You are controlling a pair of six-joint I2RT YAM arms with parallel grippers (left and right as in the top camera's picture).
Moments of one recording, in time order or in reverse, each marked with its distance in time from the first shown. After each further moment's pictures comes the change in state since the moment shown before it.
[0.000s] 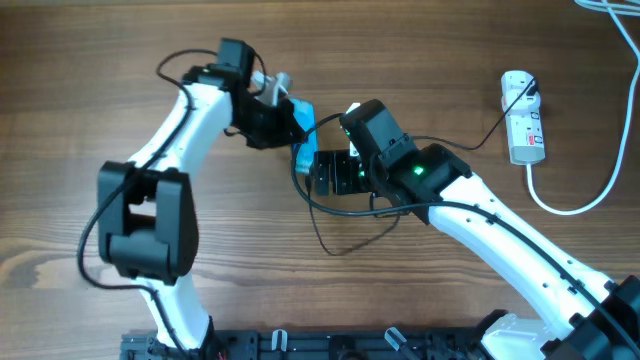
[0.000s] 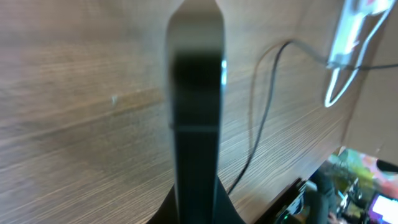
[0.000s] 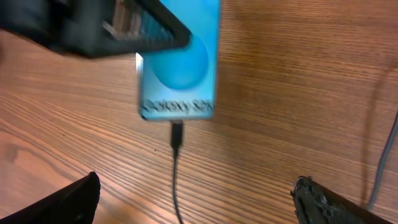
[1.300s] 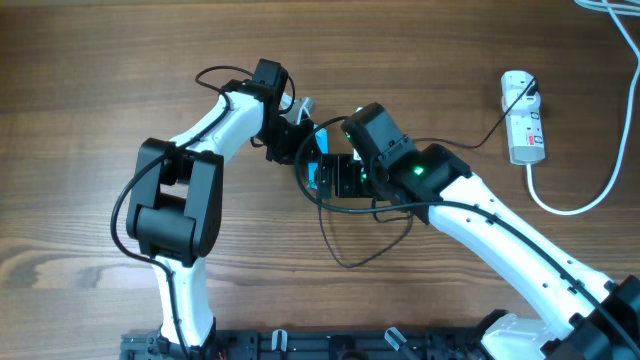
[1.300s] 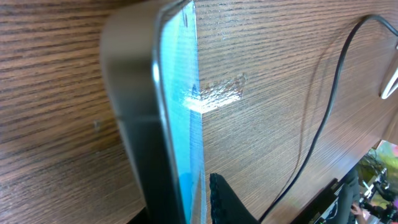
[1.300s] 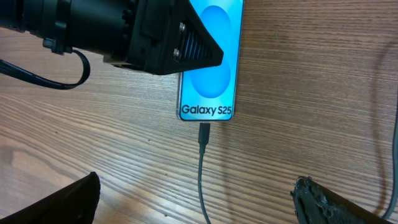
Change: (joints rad) left arm -0.087 0.130 -0.021 0.077 -0.064 -0.008; right arm 0.000 0.000 -0.001 -0.058 0.000 0.059
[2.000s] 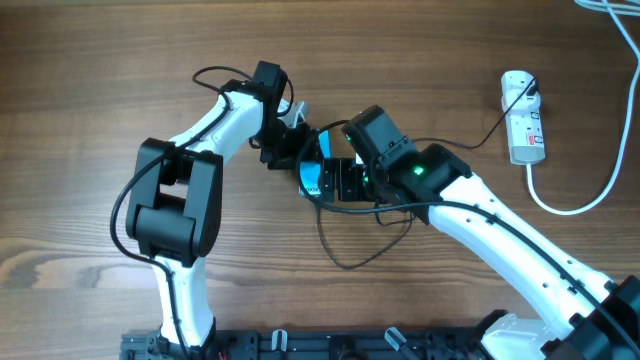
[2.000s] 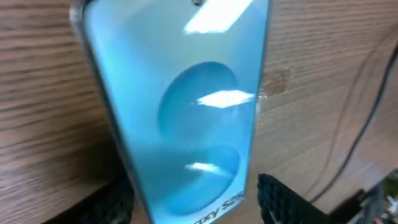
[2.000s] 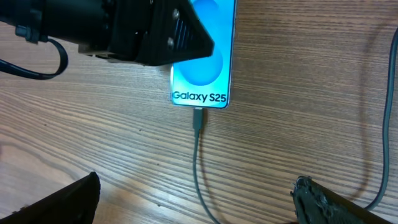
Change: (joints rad) left arm 0.000 0.000 0.000 -0.051 -0.105 0.000; right arm 0.000 0.000 0.000 -0.050 0.000 0.000
